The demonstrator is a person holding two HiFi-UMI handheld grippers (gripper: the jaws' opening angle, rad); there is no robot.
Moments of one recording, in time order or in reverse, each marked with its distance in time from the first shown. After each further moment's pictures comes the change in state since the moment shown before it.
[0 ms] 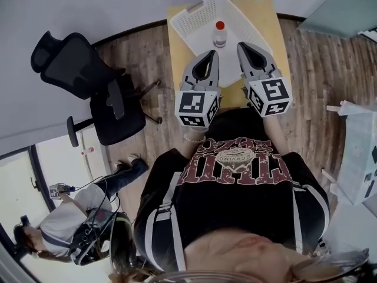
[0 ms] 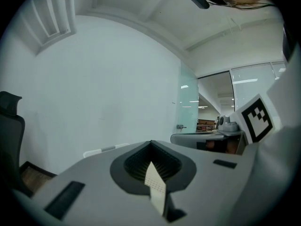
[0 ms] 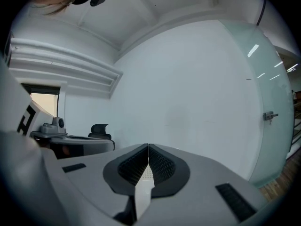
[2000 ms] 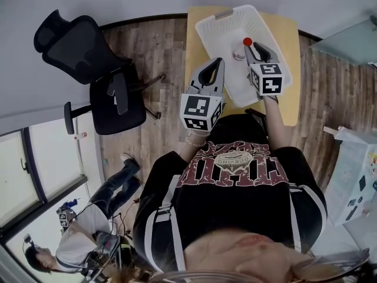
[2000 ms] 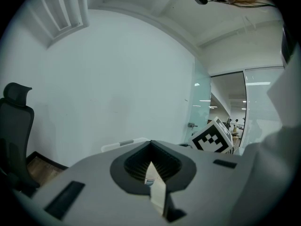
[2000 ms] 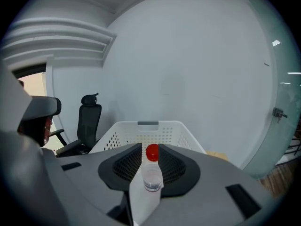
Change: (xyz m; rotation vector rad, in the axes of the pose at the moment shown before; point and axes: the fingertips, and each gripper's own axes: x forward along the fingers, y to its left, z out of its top) left arm 0.018 0.092 -0.015 -0.082 0.042 0.091; right arm 0.147 -0.035 -0.091 -0.057 0.359 -0.021
